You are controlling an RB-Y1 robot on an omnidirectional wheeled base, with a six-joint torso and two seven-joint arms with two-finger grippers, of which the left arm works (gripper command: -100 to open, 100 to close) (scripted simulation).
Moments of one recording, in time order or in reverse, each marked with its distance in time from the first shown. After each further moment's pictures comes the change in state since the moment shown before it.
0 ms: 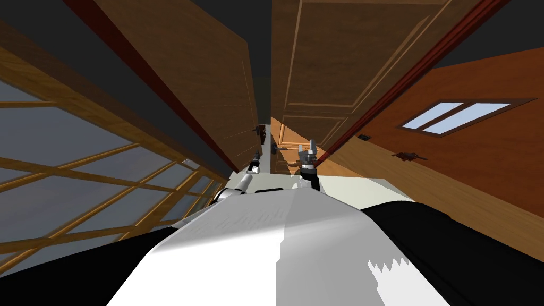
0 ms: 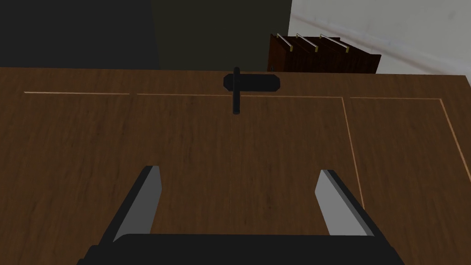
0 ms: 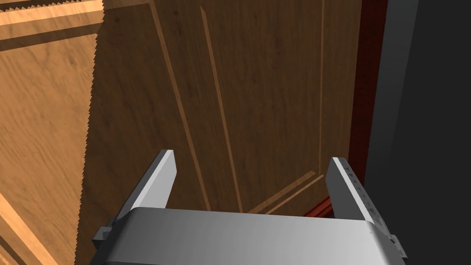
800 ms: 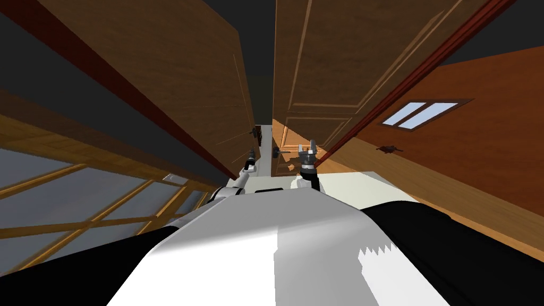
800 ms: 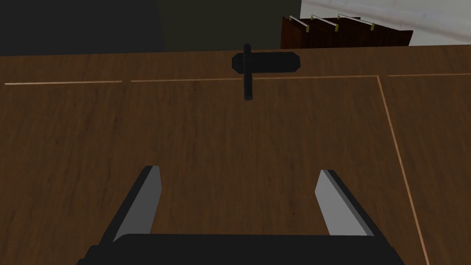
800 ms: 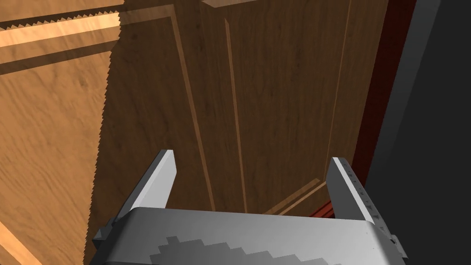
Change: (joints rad) arm -0.037 0.041 0.110 0.053 -0.004 -0.041 -0.046
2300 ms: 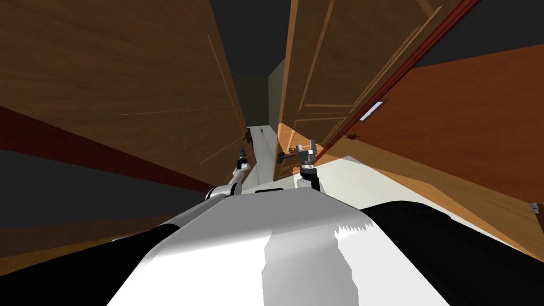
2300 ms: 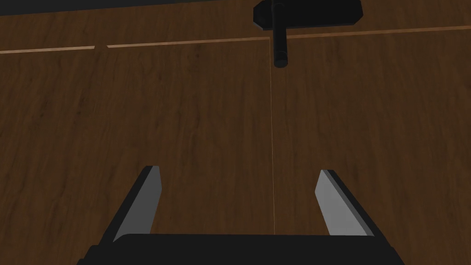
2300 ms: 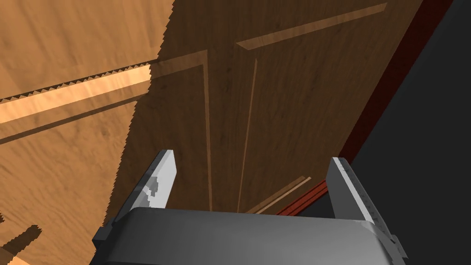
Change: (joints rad) arm -0.056 0.046 0.275 0.073 -0.011 -0.088 -0.110
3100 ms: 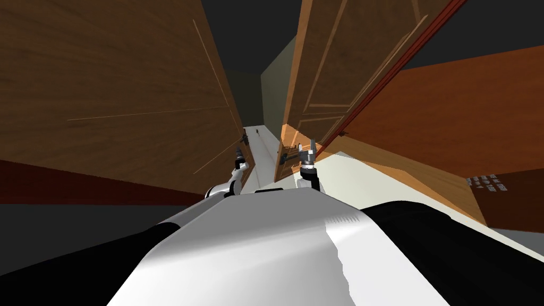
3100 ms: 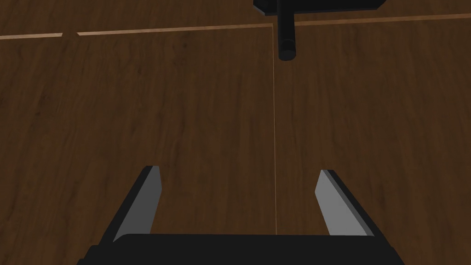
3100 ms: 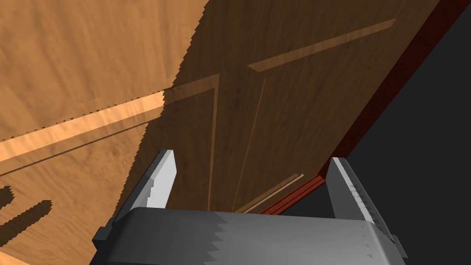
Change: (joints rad) arm -0.042 0.005 0.119 0.063 -0.004 -0.050 -0.045
